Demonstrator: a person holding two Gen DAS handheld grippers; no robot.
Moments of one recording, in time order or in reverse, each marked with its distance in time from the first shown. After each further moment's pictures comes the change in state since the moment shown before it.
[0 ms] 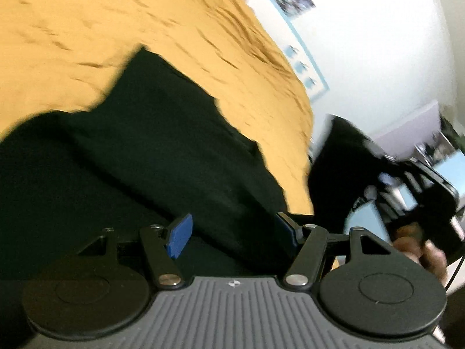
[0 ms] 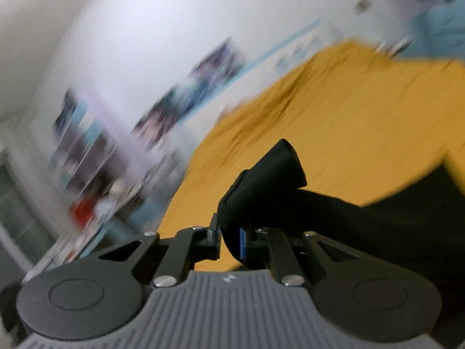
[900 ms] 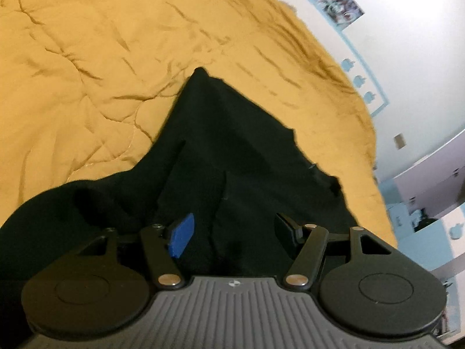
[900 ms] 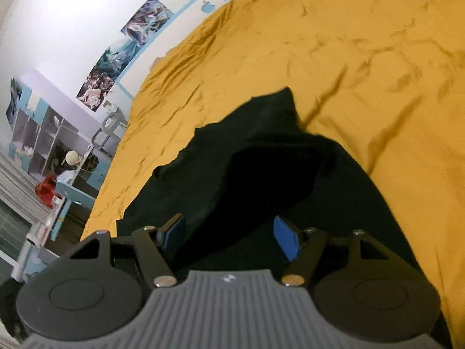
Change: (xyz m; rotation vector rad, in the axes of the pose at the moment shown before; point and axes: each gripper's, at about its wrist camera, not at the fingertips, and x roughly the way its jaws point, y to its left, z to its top) left arm 0.062 0.040 0.045 0.025 -0.059 0.255; right arm -0.129 -0.172 -0.063 0.204 0.133 -0.204
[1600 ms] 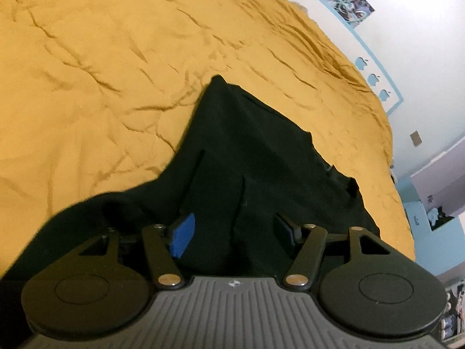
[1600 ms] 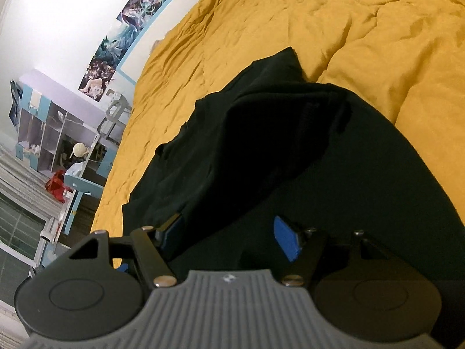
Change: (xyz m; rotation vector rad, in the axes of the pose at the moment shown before) left arm -0.024 0.001 0.009 0.015 -0.012 0.076; right arm 0.034 0.000 -0.012 0.024 0.084 0.032
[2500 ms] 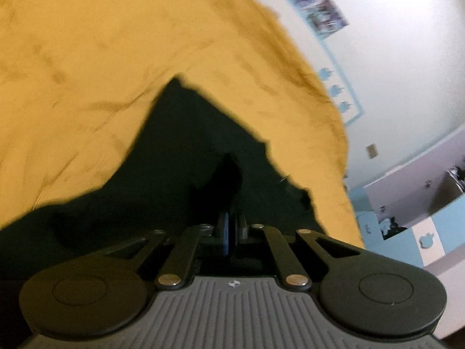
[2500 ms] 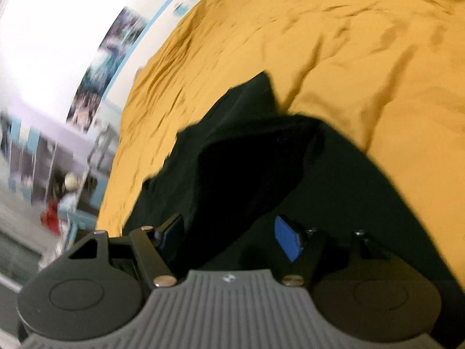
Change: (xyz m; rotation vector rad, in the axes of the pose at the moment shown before) left arm 0.010 -0.002 0.012 -0.043 -0.014 -0.243; right arm -0.005 -0.029 0.022 0.171 -0.109 -0.029
